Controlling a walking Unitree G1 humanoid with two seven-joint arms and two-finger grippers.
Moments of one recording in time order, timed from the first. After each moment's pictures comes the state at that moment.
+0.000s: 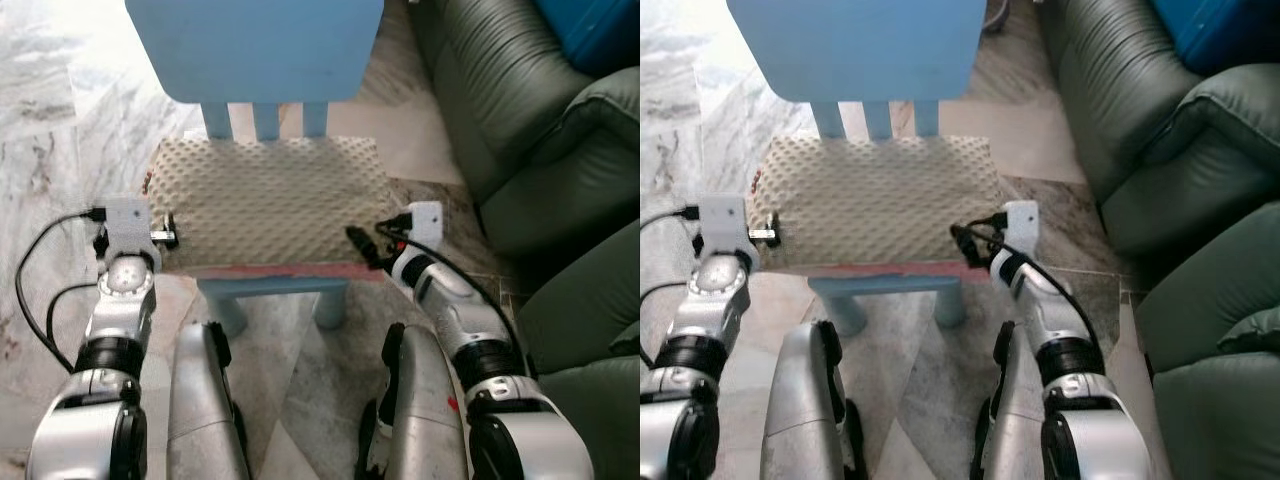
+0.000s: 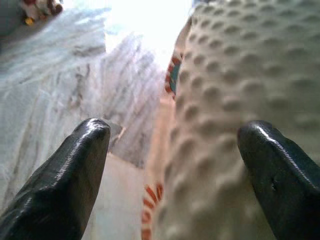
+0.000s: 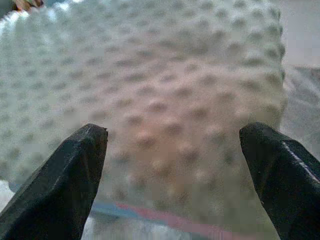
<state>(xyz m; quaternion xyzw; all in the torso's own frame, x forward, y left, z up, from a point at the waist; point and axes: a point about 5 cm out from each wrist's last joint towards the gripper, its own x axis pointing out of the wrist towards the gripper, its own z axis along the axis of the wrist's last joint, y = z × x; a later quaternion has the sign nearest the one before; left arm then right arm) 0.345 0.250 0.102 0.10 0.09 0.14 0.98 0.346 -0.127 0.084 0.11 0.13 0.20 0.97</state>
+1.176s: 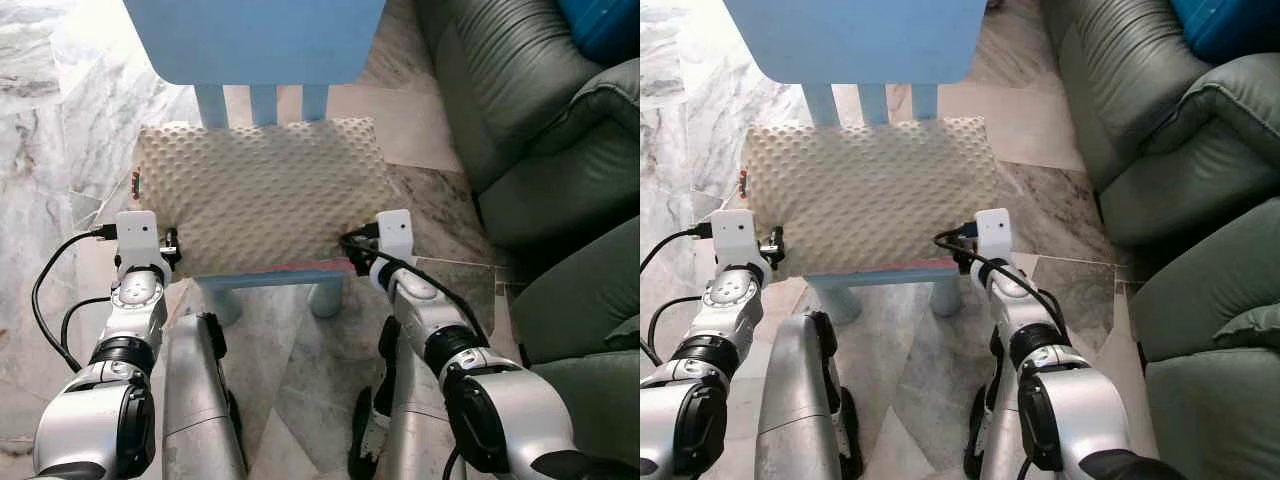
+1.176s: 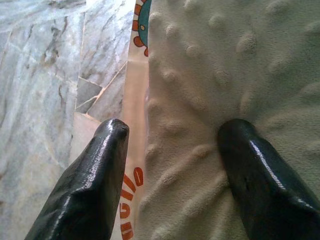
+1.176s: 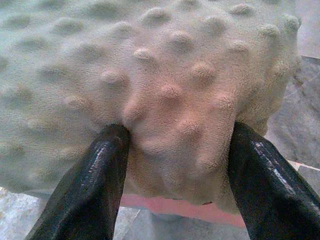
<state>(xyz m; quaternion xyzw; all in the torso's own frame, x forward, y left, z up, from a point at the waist) 0.340 0.240 0.071 0.05 0.13 0.14 0.98 0.352 -0.098 0.066 0.01 0.15 0.14 0.98</state>
